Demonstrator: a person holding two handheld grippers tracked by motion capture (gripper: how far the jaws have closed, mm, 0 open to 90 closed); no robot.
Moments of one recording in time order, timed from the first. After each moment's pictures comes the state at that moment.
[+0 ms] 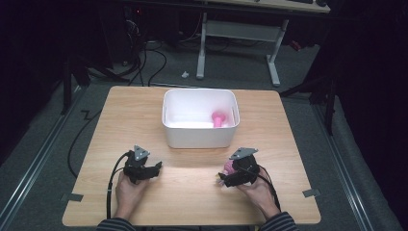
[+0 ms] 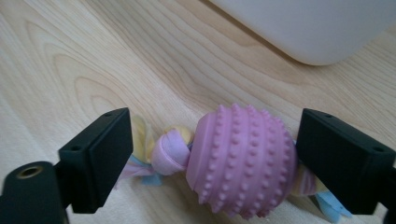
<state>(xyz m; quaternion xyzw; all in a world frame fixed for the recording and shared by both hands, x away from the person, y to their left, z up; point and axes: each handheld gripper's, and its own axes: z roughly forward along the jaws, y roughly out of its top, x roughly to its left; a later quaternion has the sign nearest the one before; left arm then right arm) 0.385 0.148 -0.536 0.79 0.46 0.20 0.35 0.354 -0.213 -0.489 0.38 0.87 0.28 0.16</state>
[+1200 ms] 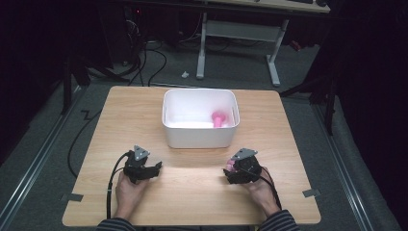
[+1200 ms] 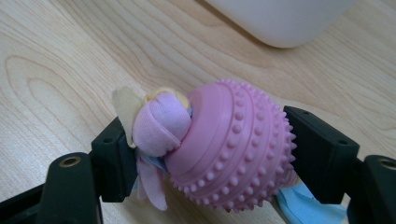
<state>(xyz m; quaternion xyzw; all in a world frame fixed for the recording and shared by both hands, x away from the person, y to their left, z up) 0.385 0.148 -0.536 0.79 0.46 0.20 0.35 0.354 -0.221 -0.496 0.39 0.86 0.26 0.21</state>
